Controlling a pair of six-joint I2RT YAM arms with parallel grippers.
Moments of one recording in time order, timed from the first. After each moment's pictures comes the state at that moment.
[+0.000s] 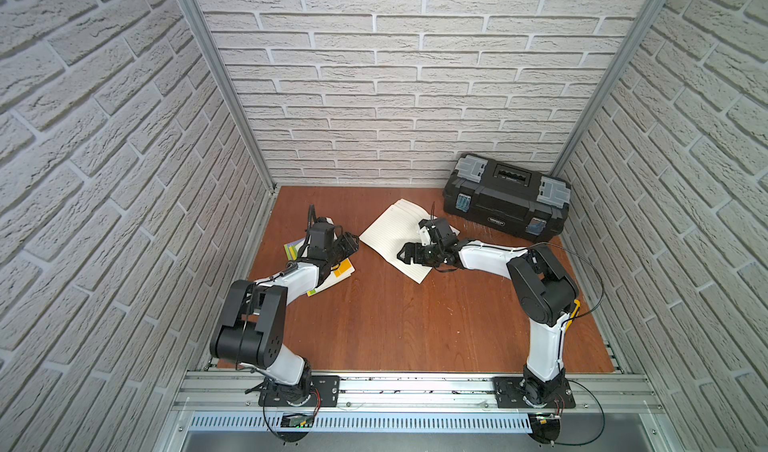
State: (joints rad) left arm -0.21 1.58 0.74 0.21 0.20 -0.78; right arm 0.51 1.98 1.21 -0.12 -0.31 0.57
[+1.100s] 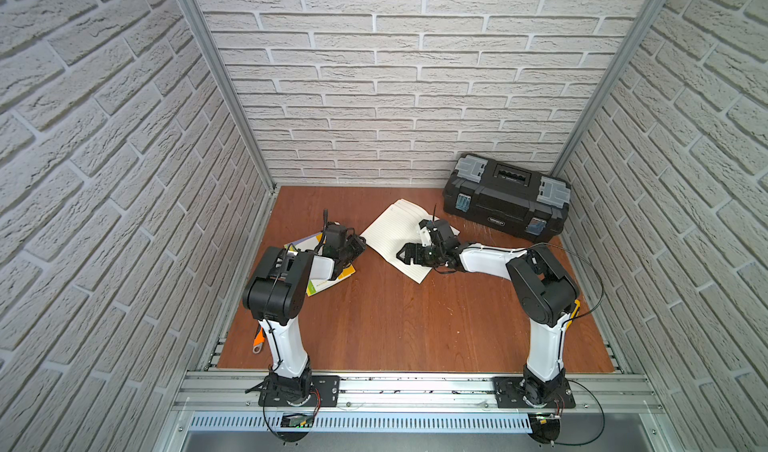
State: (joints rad) left arm -0.24 1.87 0.82 0.44 0.15 -0.92; right arm 0.50 1.98 1.17 -0.03 -0.33 0.58
